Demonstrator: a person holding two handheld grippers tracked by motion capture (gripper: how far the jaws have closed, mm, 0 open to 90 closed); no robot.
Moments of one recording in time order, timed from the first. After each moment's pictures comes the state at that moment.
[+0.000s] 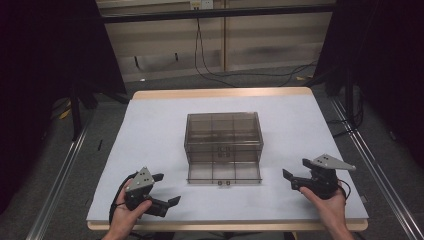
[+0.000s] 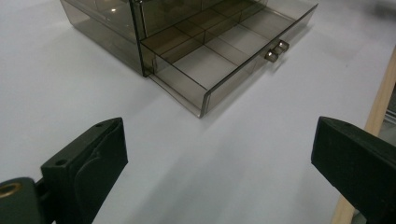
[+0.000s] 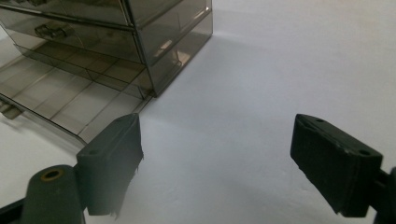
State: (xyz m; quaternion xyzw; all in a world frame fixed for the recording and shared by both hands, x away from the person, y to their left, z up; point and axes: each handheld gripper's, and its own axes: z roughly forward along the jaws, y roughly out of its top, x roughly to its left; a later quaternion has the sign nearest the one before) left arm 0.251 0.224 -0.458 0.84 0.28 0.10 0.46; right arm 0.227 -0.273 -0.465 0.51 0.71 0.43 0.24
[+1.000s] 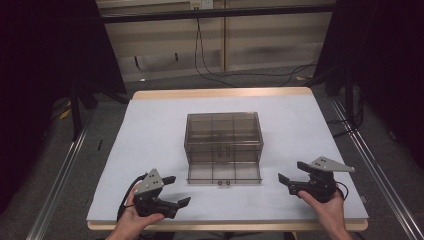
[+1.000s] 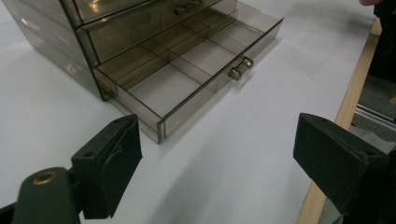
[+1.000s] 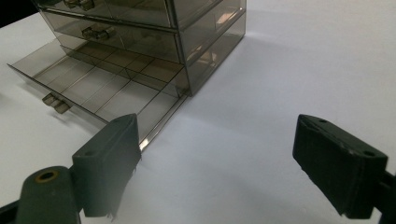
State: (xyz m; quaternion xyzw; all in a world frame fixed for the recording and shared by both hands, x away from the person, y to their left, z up) left arm 0.240 0.198 -0.448 0.84 0.25 0.09 0.47; right arm 0.220 -0.264 -0.461 0.49 0.71 0.46 0.21
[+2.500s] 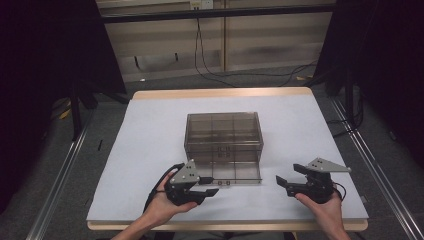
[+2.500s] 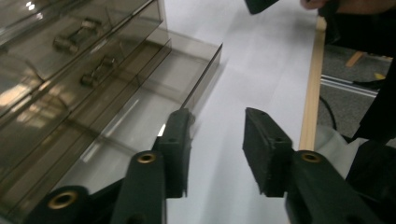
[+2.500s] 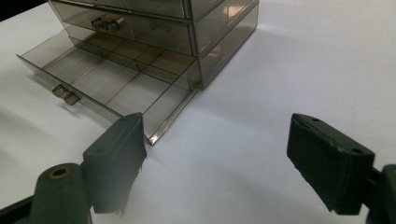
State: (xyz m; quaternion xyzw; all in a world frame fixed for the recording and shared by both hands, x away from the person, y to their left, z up) left arm 0.257 0.118 -0.424 0.88 0.14 0.04 0.46; right arm 0.218 -0.258 -0.461 0.48 0.72 0.45 0.19
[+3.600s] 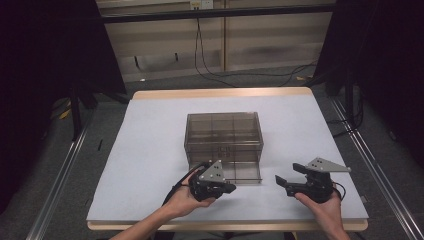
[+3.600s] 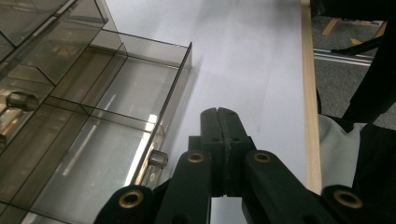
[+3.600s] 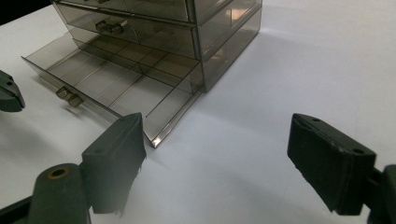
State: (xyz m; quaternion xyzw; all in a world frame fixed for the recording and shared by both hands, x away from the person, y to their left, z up) left arm 0.269 0.066 -0.443 0.90 0.07 0.01 0.42; right arm 0.219 -0.257 -0.460 0.48 0.72 0.45 0.19
